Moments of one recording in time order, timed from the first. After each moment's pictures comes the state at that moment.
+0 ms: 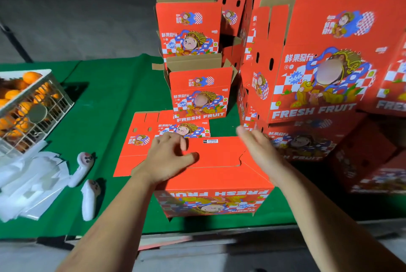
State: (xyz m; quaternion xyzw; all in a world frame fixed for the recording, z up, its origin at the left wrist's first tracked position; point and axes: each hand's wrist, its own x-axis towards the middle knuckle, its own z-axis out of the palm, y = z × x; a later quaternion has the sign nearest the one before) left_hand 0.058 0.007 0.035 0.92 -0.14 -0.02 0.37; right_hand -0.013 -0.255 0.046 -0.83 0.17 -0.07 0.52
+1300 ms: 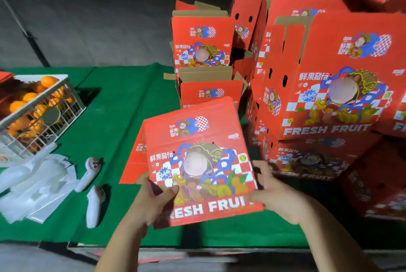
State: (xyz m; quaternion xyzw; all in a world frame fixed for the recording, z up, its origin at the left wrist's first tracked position) left_hand -0.001 0.061 0.000 0.75 0.07 -0.12 0.65; right_hand -0.038 -0.261 0.026 -0.74 0.12 0.20 0.64
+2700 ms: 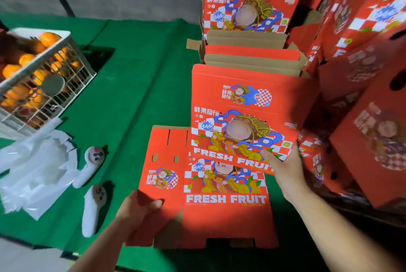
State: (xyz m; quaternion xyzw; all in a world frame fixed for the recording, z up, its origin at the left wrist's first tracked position) left_hand 0.121 0.153 -0.156 0.86 0.28 -0.18 0.38; right_hand 0.182 -0.260 -0.090 -0.67 0.17 -0.08 0.72
